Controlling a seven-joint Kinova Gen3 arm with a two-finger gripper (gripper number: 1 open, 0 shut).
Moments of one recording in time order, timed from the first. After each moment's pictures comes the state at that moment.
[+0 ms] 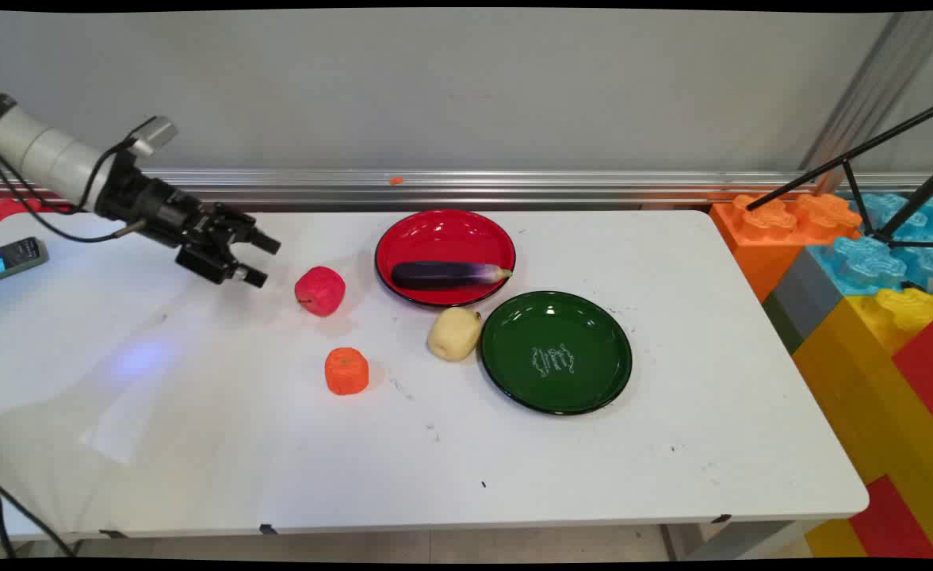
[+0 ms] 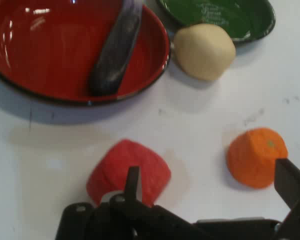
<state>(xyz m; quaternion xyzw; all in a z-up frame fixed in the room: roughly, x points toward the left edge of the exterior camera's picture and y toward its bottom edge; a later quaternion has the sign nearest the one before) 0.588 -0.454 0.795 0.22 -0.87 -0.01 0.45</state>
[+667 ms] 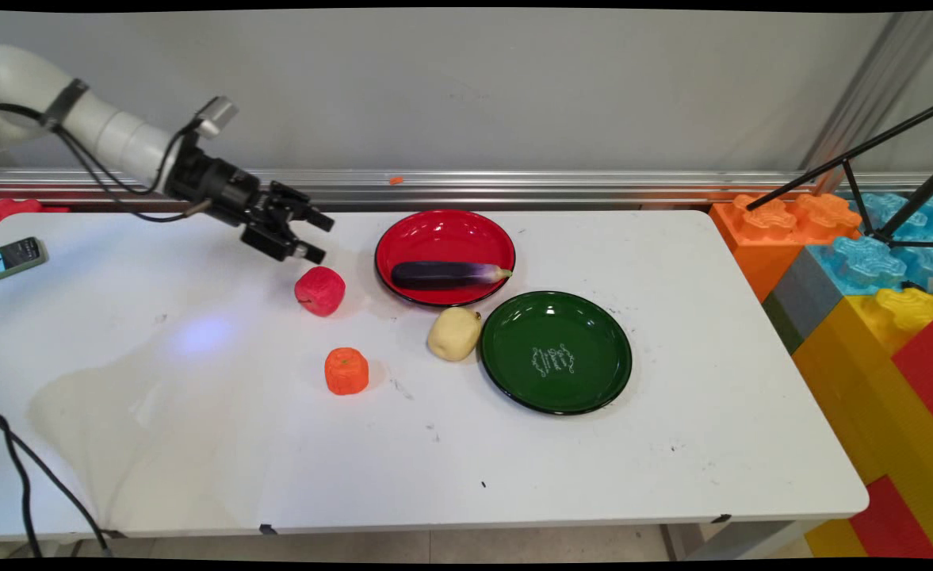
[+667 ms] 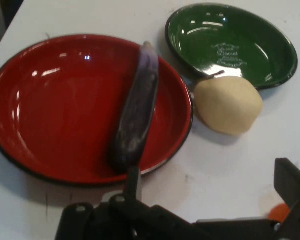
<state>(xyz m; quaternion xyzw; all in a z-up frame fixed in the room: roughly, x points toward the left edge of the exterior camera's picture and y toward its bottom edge) 0.532 -0.507 0.797 0.19 -0.86 0.00 0.47</state>
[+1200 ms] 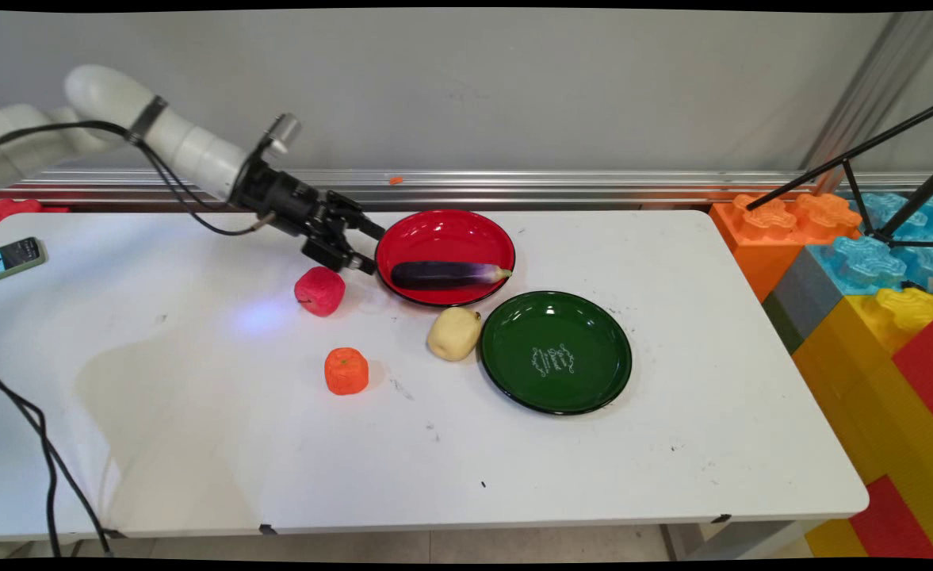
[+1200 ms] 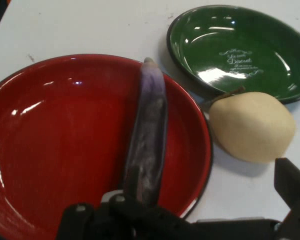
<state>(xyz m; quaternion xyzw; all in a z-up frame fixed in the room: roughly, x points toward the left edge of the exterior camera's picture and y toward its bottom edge) 0.470 -0.547 0.767 0.15 -0.87 0.01 0.47</state>
